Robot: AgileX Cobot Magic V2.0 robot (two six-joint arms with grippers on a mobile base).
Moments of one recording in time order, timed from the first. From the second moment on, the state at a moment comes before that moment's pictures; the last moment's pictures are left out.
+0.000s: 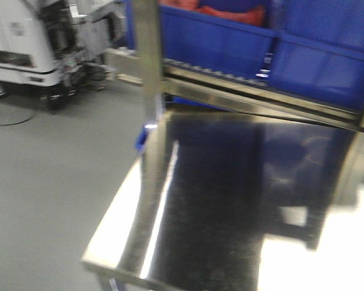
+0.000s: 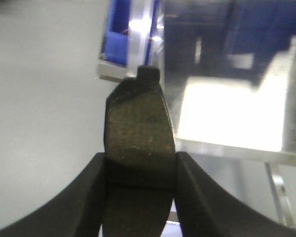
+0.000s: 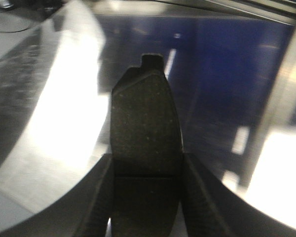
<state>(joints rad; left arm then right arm) -0.42 0.26 -0.55 0.15 0.99 -0.35 0.10 0.38 -0.47 0.16 0.73 -0.12</state>
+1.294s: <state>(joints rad) -0.42 0.26 -0.55 0.15 0.99 -0.35 0.10 0.38 -0.47 0.16 0.73 -0.12</state>
